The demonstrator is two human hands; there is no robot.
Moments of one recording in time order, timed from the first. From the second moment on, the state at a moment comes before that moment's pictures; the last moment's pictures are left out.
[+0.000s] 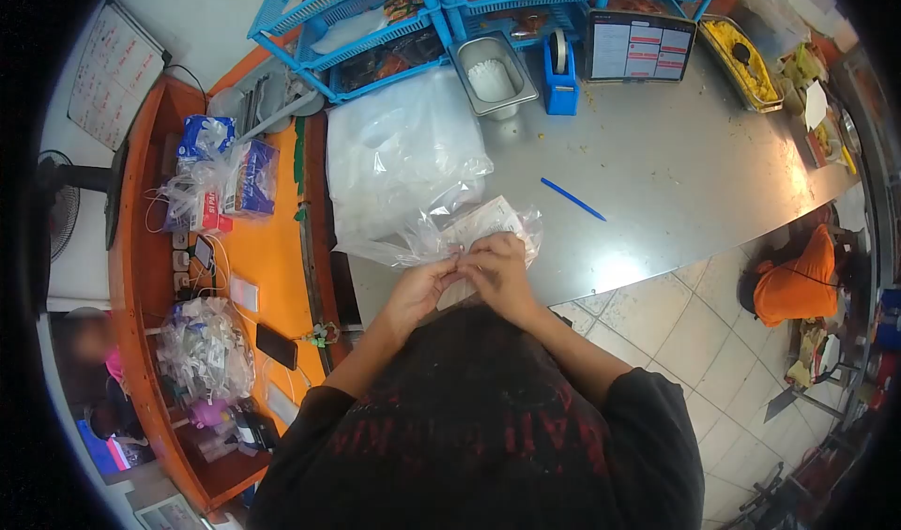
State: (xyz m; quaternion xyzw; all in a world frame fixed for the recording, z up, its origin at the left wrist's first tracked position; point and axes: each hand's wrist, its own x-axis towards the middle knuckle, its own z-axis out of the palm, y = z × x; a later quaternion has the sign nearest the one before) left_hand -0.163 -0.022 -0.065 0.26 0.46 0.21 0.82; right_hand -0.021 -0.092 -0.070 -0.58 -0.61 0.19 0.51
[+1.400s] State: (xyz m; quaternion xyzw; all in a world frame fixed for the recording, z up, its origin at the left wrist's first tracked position) left_hand -0.150 -0.052 -0.076 0.71 0.52 0.24 0.42; right_hand 0.023 -0.098 -0.090 -0.61 -0.68 0.28 0.30
